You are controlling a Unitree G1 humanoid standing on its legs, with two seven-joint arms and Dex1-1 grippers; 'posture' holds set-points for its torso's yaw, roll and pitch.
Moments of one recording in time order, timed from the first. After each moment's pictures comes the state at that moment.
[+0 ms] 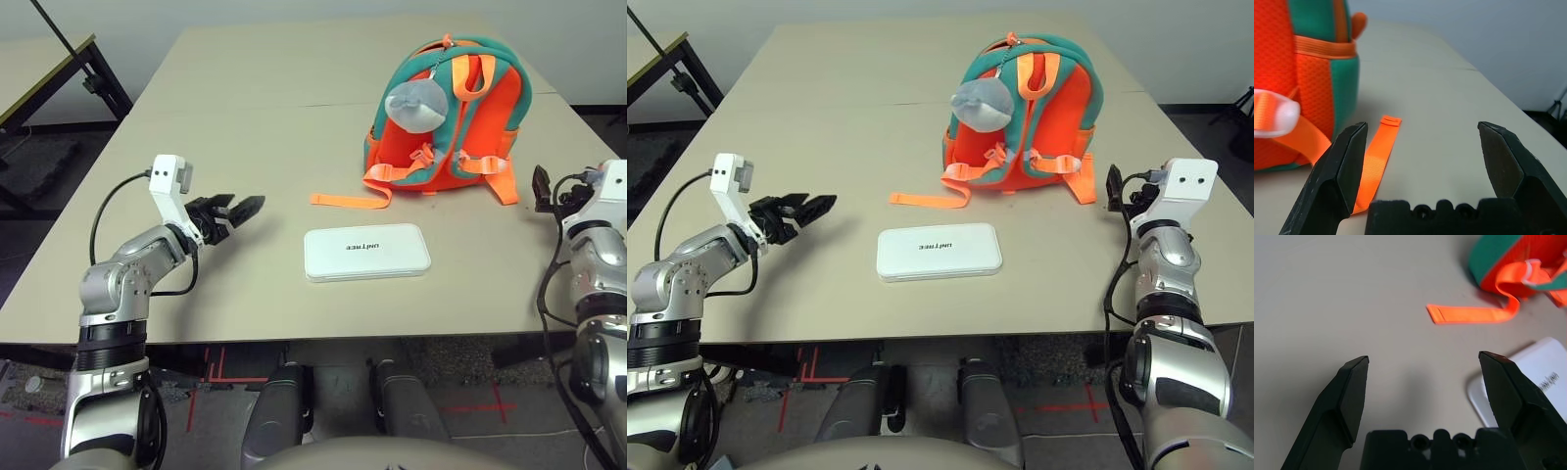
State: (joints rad) left arm -0.37 0.49 0.25 -0.02 -0.72 1.02 -0.51; right arm -0.52 -0.61 -0.37 0.91 0.22 -0.38 0.44
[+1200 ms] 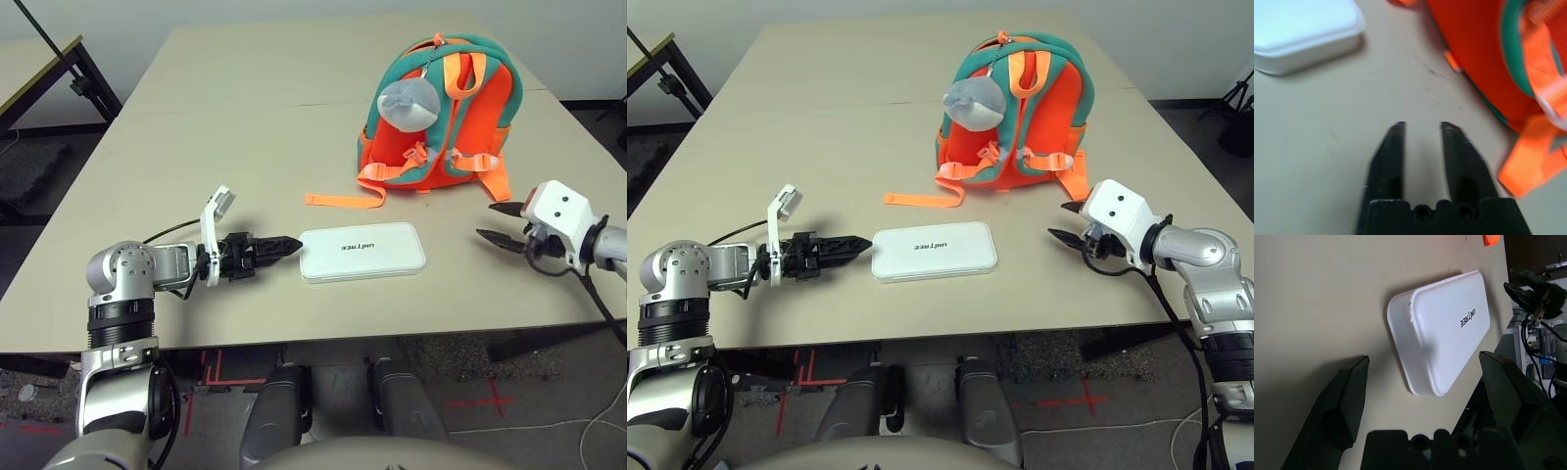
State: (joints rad) left arm -0.46 0.43 0.32 0.14 -0.88 1.53 -0.53; right arm -0.24 -0.88 -0.03 0.14 0.12 -0.01 0.97
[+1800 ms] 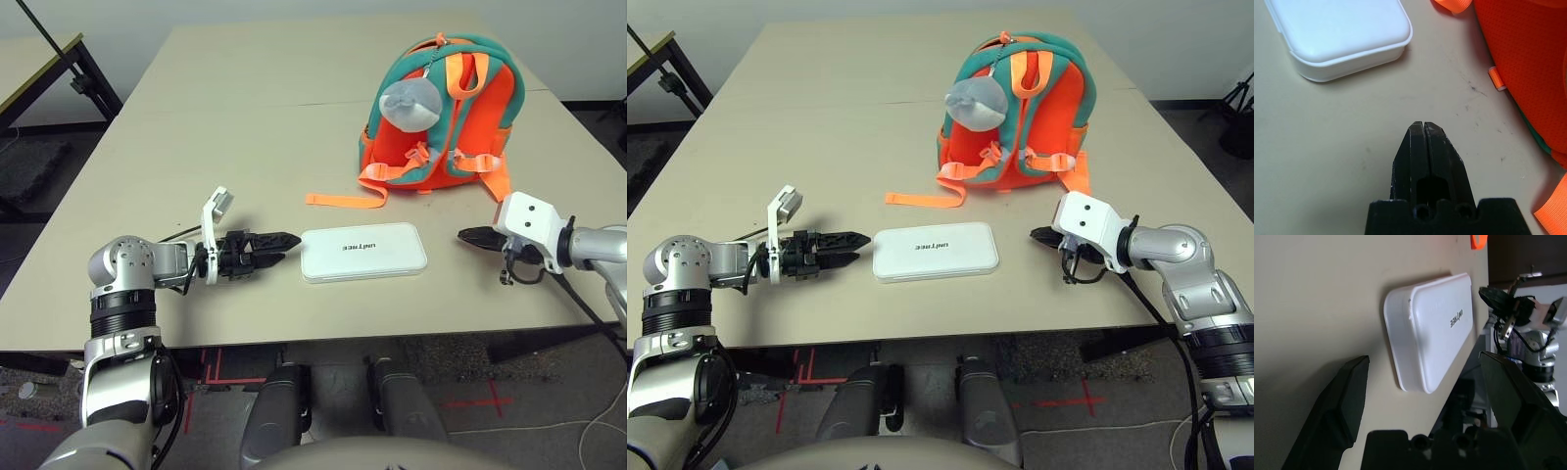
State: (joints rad) left arm -0.53 0.45 0.31 0.31 -0.87 1.60 -0.61; right arm -0.27 -0.87 0.03 0.15 0.08 -0.01 1.04
